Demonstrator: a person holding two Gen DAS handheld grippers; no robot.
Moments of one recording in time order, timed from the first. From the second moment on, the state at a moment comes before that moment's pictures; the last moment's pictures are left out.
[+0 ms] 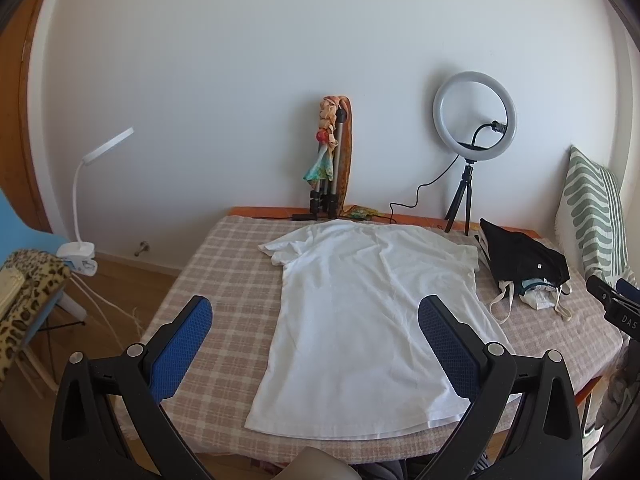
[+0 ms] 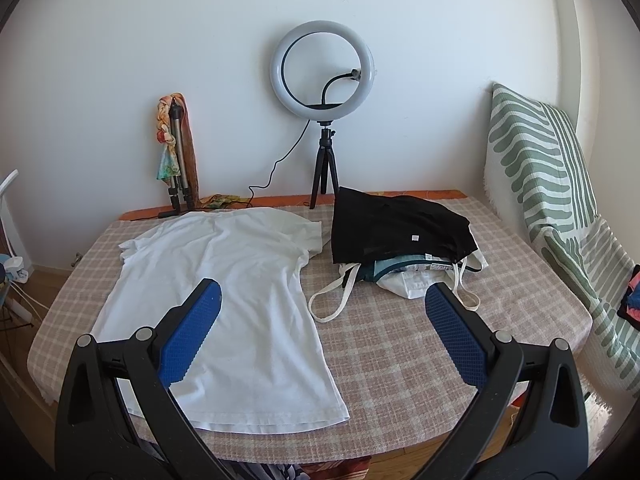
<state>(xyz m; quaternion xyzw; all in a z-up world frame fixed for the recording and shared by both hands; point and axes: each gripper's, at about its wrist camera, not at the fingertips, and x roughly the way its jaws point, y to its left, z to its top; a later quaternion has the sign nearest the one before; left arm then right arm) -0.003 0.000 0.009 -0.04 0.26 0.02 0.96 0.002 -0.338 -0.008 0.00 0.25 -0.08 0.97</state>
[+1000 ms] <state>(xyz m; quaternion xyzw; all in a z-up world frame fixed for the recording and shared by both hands) -0.004 -0.004 0.009 -0.04 0.26 0.02 0.96 0.003 -0.333 -0.009 0.01 0.25 -0.08 0.96</state>
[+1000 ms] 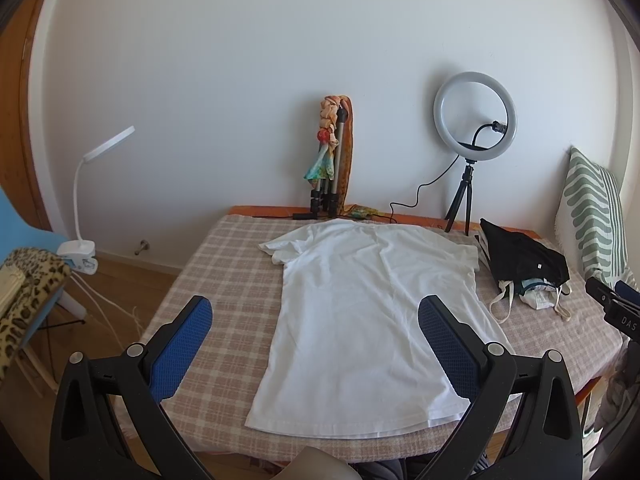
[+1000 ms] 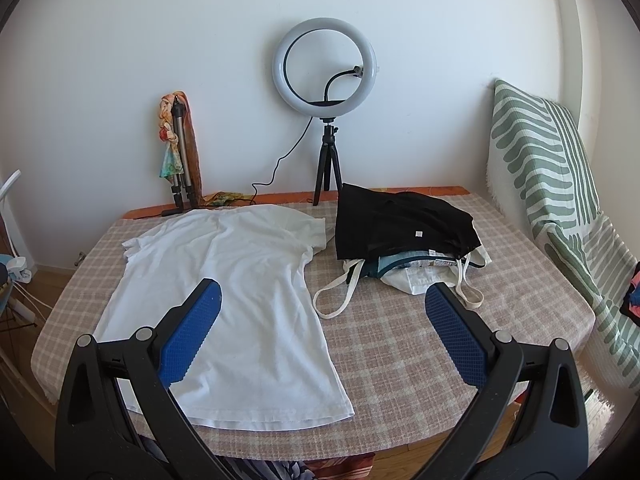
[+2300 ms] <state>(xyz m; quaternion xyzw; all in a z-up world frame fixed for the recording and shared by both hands) 0.001 0.062 -0.072 -0.08 0.32 0.02 0.94 0.090 -0.261 0.002 0.02 0.26 0.04 0.96</state>
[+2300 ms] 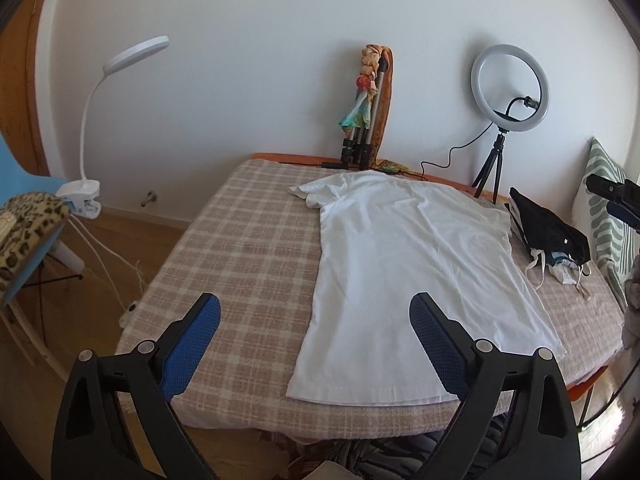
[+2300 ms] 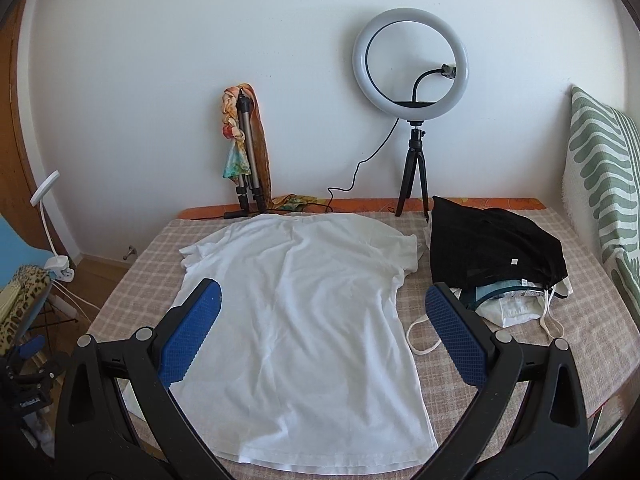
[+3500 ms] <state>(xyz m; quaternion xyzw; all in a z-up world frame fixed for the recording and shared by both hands) 0.031 0.101 -0.196 -0.22 0.39 -0.10 0.89 0.407 0.059 -0.143 -0.10 0.49 0.24 0.83</state>
